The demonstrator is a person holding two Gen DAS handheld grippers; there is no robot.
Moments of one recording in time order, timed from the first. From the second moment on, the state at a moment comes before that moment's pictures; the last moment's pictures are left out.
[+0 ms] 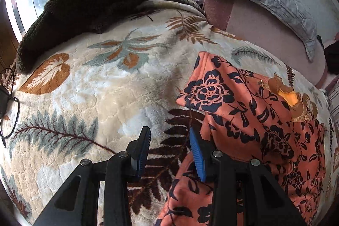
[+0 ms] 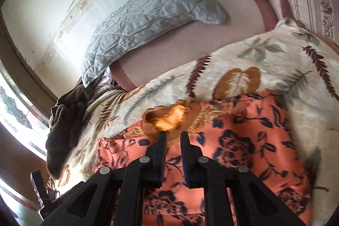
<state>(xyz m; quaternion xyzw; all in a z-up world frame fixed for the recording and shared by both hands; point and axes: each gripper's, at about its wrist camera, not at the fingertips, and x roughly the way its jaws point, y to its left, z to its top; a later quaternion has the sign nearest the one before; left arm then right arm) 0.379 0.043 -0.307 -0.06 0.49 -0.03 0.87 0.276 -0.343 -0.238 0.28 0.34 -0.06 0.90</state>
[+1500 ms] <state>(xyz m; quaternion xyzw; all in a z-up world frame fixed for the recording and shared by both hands) 0.378 0.010 -0.290 0.04 0.43 0.02 0.90 0.220 -0.430 -0.300 0.46 0.37 -0.16 0.79</state>
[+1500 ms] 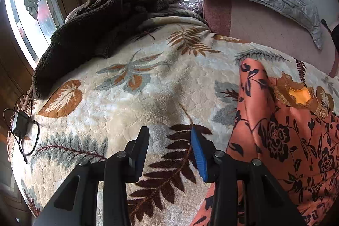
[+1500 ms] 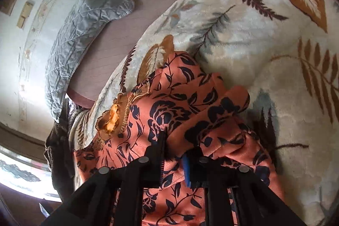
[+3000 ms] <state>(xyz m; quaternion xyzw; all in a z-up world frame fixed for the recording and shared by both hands) 0.419 0.017 -0.312 -0.13 0.50 -0.09 0.85 0.200 -0.484 -0.286 0.44 0.24 -0.21 0.84</state>
